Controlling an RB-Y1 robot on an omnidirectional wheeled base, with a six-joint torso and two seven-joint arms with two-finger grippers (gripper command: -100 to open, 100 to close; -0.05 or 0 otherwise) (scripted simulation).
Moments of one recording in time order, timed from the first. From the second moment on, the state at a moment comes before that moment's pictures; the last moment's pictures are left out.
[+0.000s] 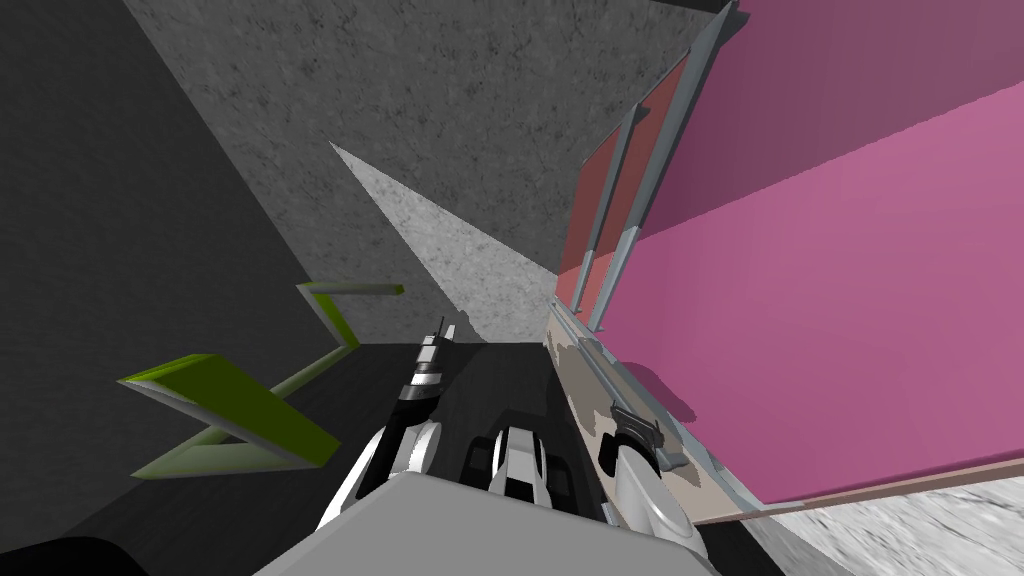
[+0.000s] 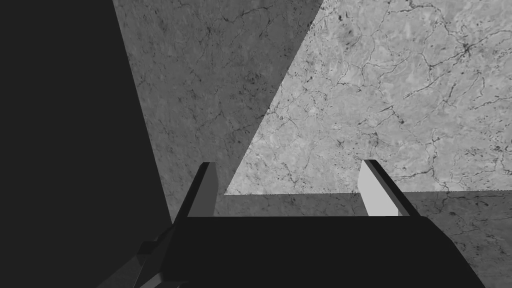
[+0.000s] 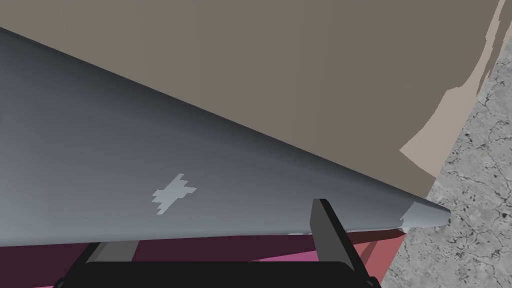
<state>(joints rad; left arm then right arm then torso) 0.55 -0.01 -0.02 -2.21 -0.07 -0.42 0.05 0.22 -0.22 0.14 -1.37 1.28 0.74 0.15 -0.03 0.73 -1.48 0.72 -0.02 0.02</state>
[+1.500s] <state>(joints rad) 0.55 -0.01 -0.02 -2.21 -0.07 -0.42 0.05 0.23 -0.22 0.18 -1.36 1.36 0.78 0.19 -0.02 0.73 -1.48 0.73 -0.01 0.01</state>
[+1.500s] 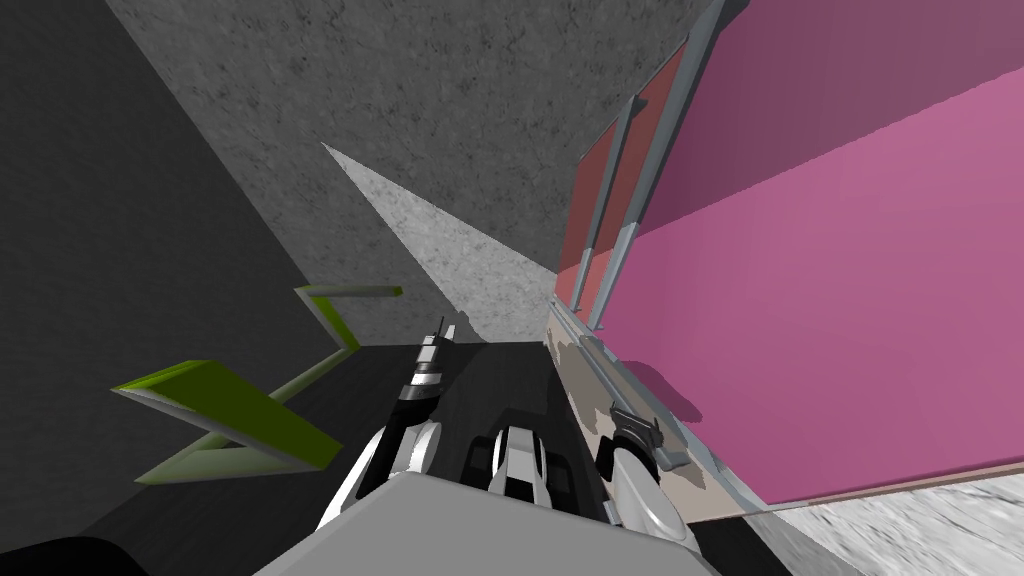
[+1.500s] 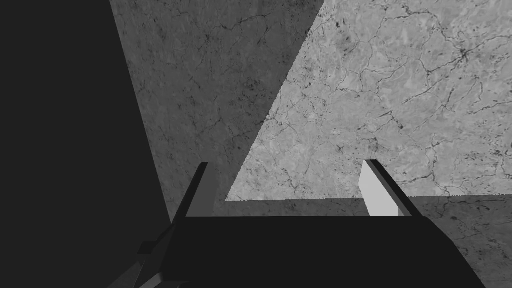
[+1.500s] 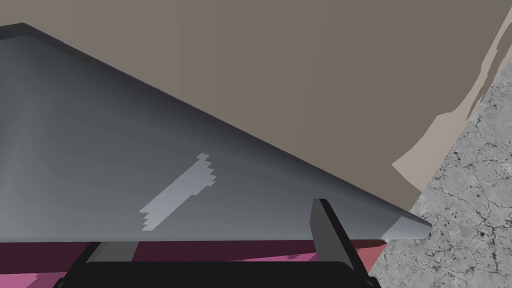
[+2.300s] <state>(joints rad) 0.55 -0.01 -0.02 -2.21 -0.07 -0.42 0.05 0.24 -0.23 0.23 -1.29 1.52 0.88 0.26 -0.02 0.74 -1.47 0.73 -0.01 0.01</state>
